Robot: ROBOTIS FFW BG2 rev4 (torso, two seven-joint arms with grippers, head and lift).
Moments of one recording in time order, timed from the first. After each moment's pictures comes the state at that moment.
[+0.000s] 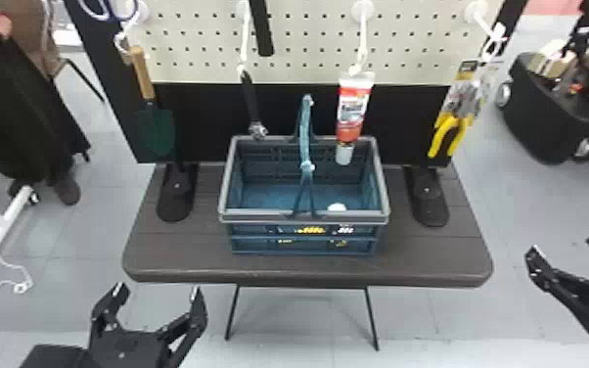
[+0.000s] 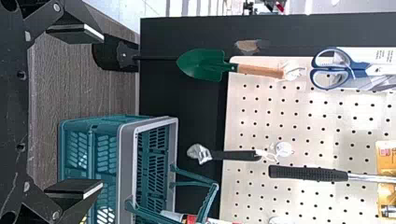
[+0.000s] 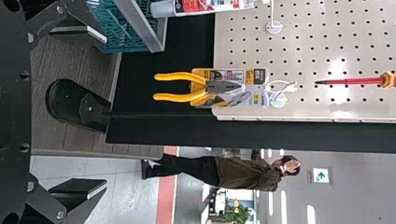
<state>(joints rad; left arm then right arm) 0.87 0.10 -0.07 -2.14 0.07 -0.17 0.04 0.47 0.00 -0.48 -1.83 -0.17 -0.13 0.72</state>
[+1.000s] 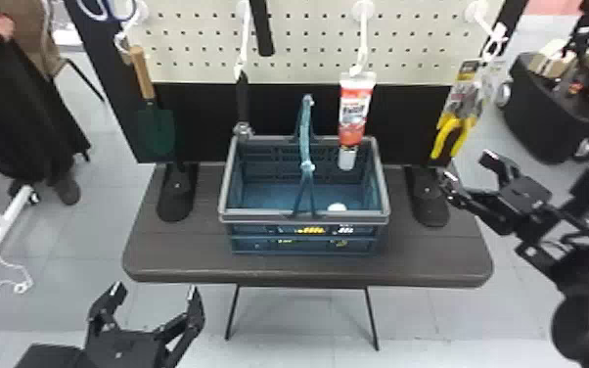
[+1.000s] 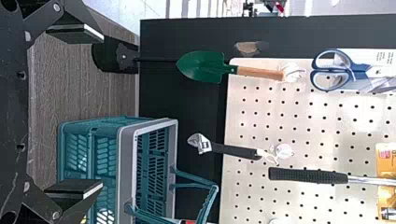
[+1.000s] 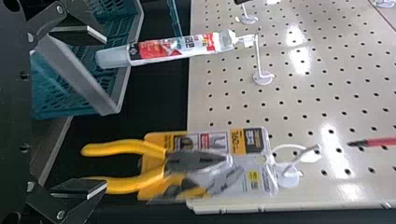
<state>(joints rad) 0.87 0.11 -0.07 -2.14 0.08 -0.17 0.04 0.06 -0.11 -0.25 -1.58 -0.18 0.03 0.86</state>
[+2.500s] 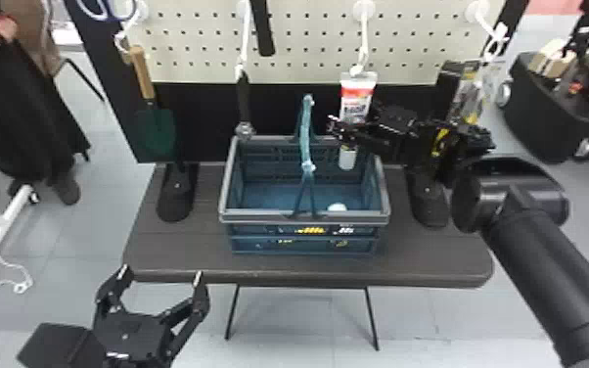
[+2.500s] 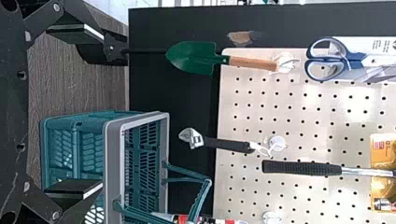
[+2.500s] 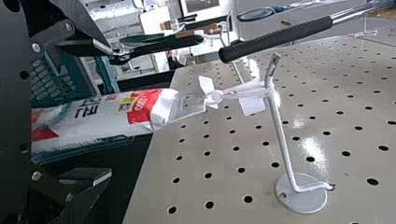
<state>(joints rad) 0.81 0.15 -0.08 -2.13 0.10 -0.16 0.04 -0.46 -0.19 0.26 -1.06 -0.40 0.02 0.92</state>
